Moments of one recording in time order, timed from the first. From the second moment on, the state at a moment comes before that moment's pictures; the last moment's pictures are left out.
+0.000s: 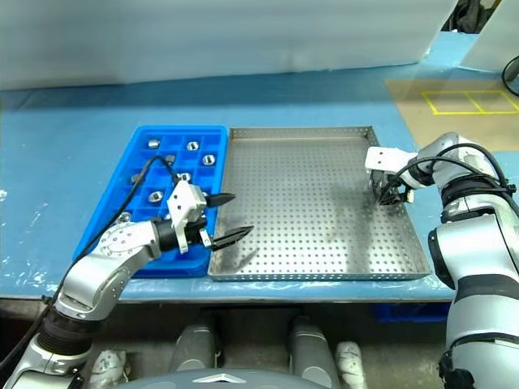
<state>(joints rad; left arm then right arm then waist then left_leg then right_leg) -0.21 0.48 -0.16 -0.40 -0.39 0.48 -0.72 -1.15 -0.79 0.40 1.28 -0.47 -0.21 1.15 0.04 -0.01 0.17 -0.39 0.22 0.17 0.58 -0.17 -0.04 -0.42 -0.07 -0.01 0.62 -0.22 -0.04</state>
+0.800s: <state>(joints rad) -0.22 0.47 -0.15 -0.43 -0.40 0.49 -0.69 -1.19 -0.75 0.28 1.28 -0.38 -0.17 1.24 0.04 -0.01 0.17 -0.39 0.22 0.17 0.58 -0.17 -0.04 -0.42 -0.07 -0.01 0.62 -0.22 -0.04</state>
